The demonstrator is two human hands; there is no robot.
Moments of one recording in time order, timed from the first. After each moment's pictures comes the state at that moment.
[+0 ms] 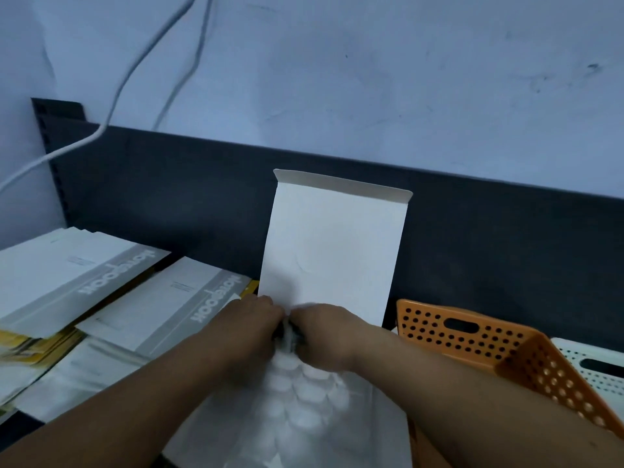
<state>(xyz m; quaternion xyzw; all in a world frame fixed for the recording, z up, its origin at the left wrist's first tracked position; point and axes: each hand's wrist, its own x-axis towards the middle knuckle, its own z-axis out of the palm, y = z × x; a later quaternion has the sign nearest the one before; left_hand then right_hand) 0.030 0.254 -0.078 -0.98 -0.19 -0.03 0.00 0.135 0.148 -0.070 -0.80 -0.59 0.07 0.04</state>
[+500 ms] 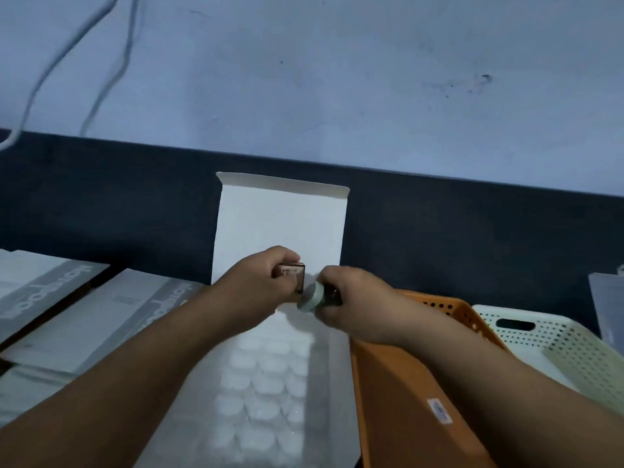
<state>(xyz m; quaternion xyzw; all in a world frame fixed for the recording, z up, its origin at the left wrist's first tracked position) 0.049 0.203 -0.017 -0.86 -0.13 -0.18 -0.46 0.147 0.055 -0.009 -0.84 -0.49 0.05 0.22</state>
